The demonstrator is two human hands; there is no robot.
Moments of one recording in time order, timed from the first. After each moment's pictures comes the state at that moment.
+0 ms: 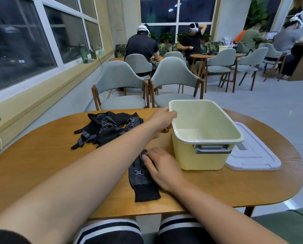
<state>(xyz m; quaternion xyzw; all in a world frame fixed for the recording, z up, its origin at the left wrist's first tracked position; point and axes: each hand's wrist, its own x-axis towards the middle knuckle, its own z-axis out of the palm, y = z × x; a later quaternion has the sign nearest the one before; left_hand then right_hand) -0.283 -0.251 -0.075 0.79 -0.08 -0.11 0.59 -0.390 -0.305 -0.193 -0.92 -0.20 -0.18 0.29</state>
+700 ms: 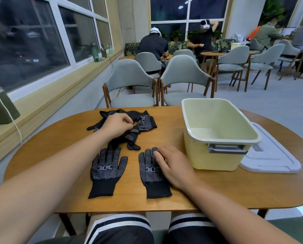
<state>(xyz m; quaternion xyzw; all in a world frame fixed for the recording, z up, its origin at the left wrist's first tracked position) -0.262 -0.061 -0.101 0.95 -0.04 0.06 0.30 -0.390 -0.307 -0.193 -0.91 -0.20 -0.18 0.31</state>
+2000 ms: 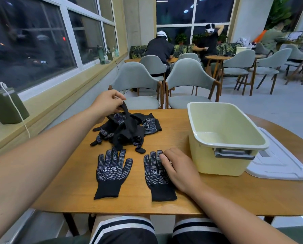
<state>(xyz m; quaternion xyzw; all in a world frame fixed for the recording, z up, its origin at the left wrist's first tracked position) -0.259 -0.027 -0.024 0.88 -0.01 0.10 0.47 -0.390 -0.306 -0.192 -0.90 -0.21 -0.19 0.32</state>
